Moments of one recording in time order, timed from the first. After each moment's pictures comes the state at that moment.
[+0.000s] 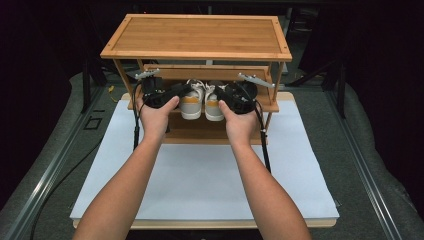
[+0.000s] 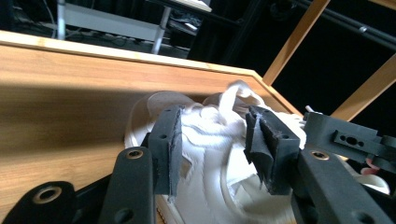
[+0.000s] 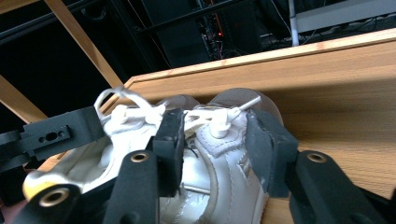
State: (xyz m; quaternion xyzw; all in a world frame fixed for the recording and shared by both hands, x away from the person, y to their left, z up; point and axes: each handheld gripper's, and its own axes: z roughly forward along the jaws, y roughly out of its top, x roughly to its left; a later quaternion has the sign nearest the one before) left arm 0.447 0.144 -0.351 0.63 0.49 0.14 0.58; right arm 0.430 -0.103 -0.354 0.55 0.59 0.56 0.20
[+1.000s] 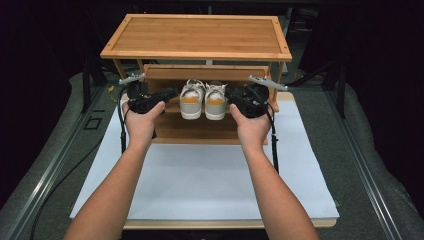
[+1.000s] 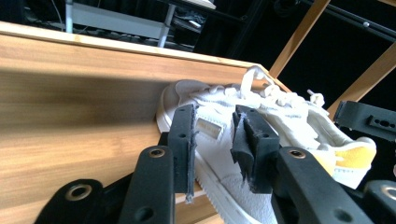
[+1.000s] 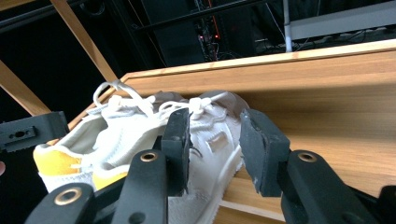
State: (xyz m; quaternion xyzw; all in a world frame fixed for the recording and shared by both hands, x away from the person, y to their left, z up) left arm 0.428 0.176 -0.353 0.64 0.49 0.14 0.57; right arm 0.412 -0.127 -0.347 0.53 0.60 0.55 0.22
